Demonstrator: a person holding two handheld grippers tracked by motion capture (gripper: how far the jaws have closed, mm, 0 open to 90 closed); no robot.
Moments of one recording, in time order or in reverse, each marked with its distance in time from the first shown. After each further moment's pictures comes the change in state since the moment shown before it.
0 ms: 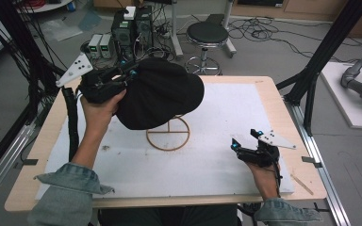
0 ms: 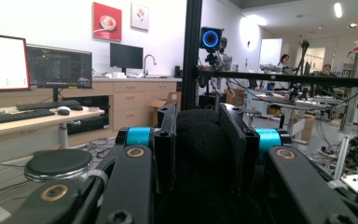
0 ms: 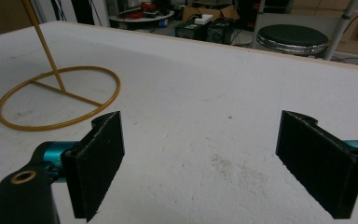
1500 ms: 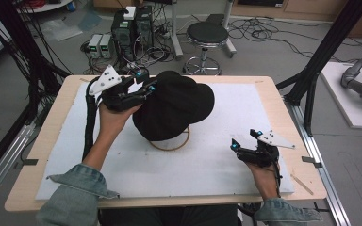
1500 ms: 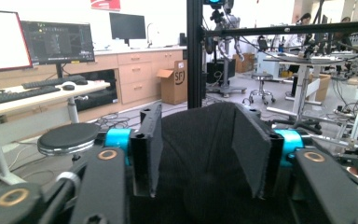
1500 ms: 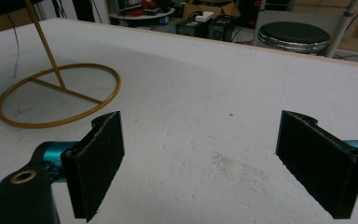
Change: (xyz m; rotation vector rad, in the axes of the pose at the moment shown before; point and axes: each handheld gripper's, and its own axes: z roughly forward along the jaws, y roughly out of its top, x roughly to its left) left arm -0.007 -0.040 0.023 0.135 0.021 0.082; right arm 0.000 -0.001 0.001 0.014 0.004 0.002
